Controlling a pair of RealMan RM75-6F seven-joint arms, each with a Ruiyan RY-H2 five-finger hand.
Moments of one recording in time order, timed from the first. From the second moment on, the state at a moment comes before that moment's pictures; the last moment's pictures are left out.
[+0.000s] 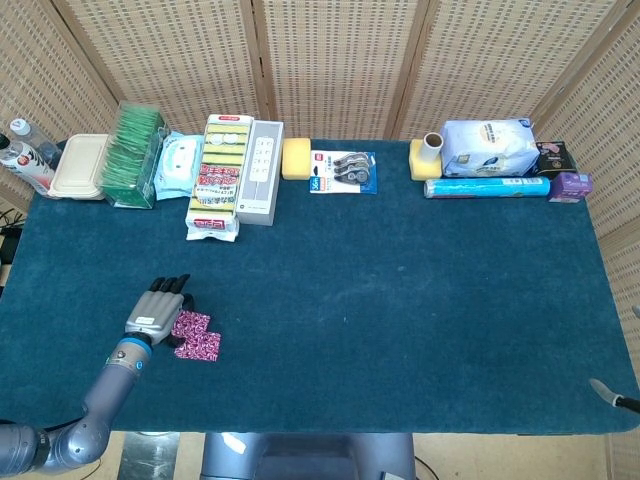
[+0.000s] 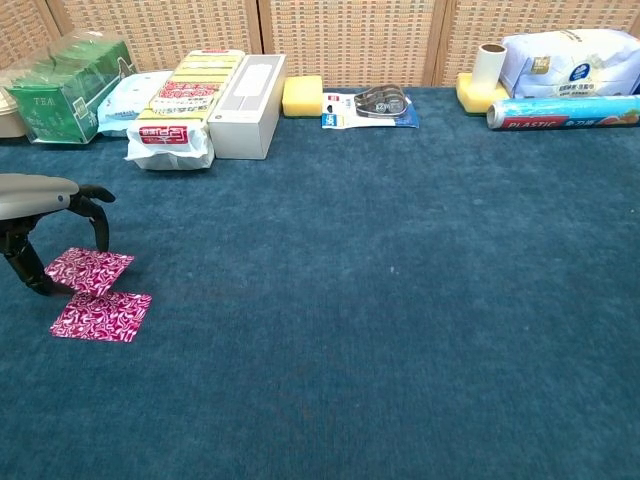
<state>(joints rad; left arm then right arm) -0.72 -1.33 0.00 -1.84 0.60 1.05 0.69 -0.07 -0.85 0.06 -1.78 -1.45 1.53 0.23</state>
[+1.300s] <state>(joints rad) -0.68 -1.46 0.06 -1.87 0.63 1.23 0.83 -0.07 -0.84 0.05 -1.78 -1.46 1.54 0.26</state>
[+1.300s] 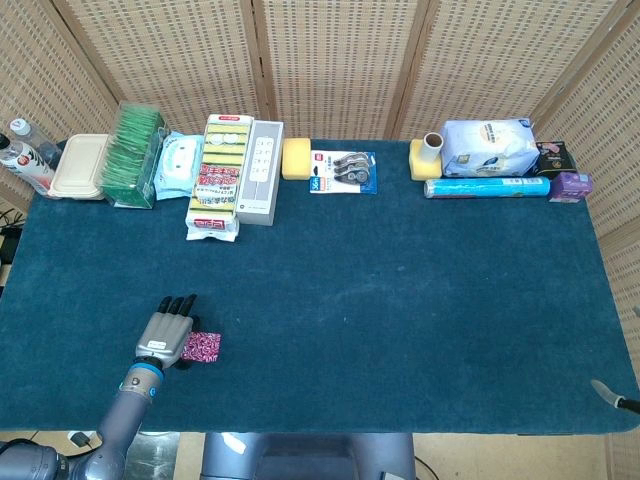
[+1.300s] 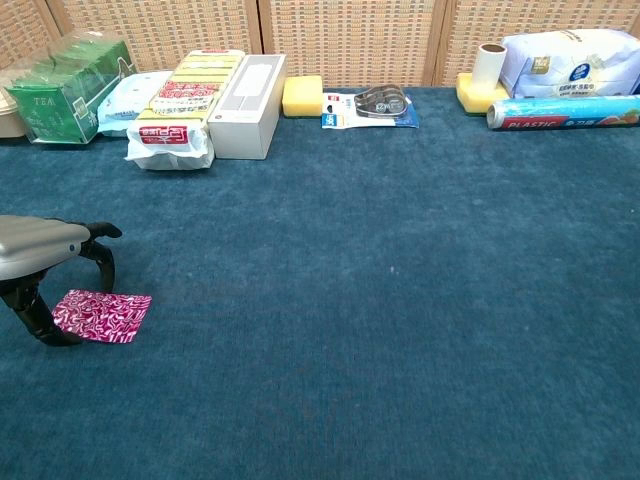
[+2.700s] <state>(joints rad) -0.61 -1.34 0.07 -1.88 0.93 1.23 0.62 -0.07 -0.84 0.06 -1.78 -1.45 1.54 0.24</state>
